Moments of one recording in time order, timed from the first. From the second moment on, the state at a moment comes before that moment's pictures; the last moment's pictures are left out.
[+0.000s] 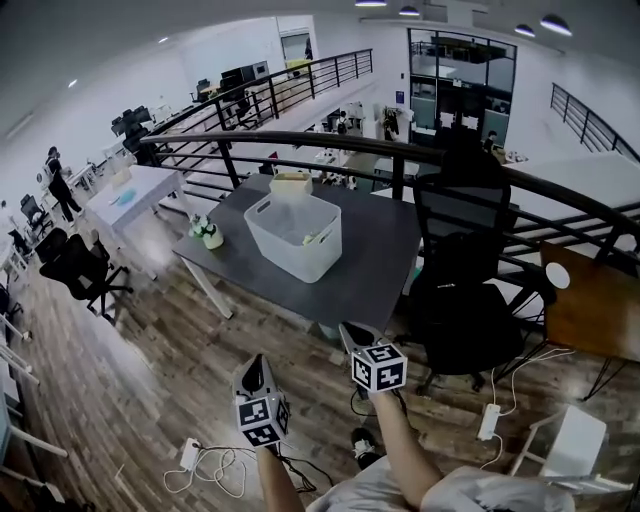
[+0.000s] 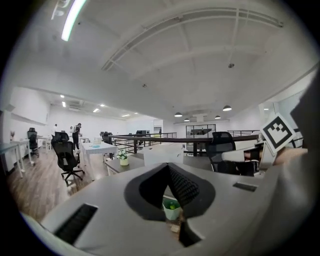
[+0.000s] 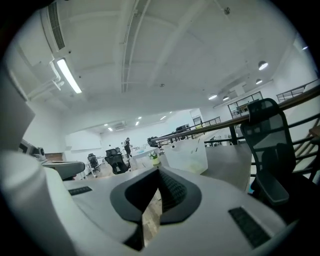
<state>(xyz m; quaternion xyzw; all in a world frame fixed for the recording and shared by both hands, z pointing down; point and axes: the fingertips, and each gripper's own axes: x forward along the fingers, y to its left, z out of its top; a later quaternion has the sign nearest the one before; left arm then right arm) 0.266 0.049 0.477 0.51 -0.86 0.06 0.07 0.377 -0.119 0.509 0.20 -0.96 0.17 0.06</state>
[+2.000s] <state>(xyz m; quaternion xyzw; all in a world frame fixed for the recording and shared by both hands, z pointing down) 0.021 -0.171 0.479 0.60 -0.79 0.05 0.04 0.241 -0.336 0.505 0.39 -0.92 0.08 0.05</state>
